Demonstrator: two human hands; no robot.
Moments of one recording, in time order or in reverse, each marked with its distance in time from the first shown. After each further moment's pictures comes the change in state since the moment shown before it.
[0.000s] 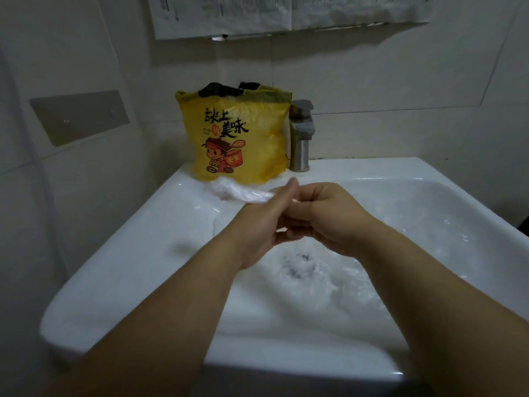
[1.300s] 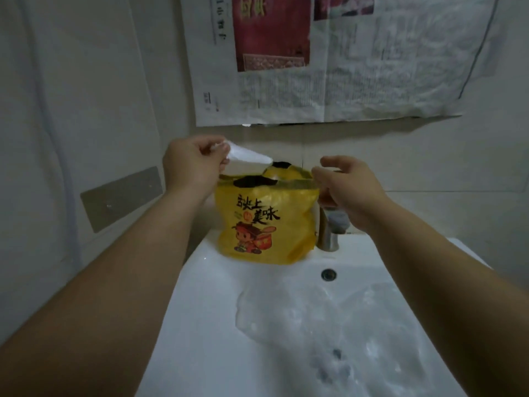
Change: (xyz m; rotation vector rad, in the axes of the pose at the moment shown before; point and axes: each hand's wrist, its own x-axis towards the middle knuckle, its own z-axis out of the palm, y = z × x) left_hand 0.062 0.179 -0.116 0.506 0.811 0.561; right_hand 0.129 -0.113 -0.021 -0.226 0.414 -0.190
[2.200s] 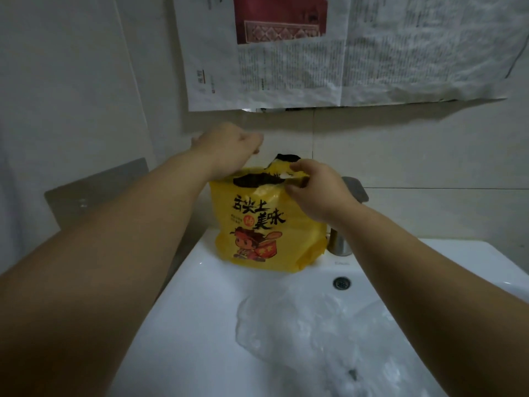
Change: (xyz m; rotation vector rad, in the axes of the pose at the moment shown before) left_hand 0.060 -0.016 0.041 0.655 -0.509 0.097; right_hand 0.041 0.030 0.050 -0.584 -0.128 -0.241
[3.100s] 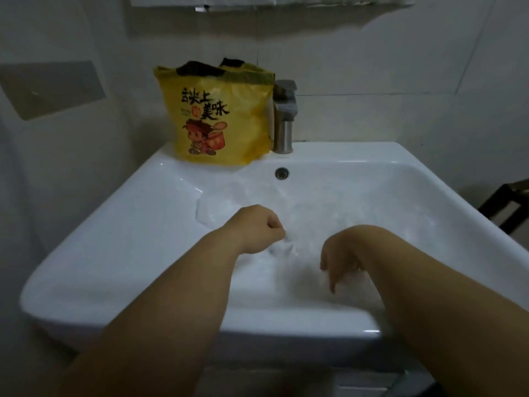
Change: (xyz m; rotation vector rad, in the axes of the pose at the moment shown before) left_hand -0.231 0.038 0.171 -0.224 -0.582 -0.085; right_hand -0.230 0.101 -0.015 -0.595 -1.182 0.604
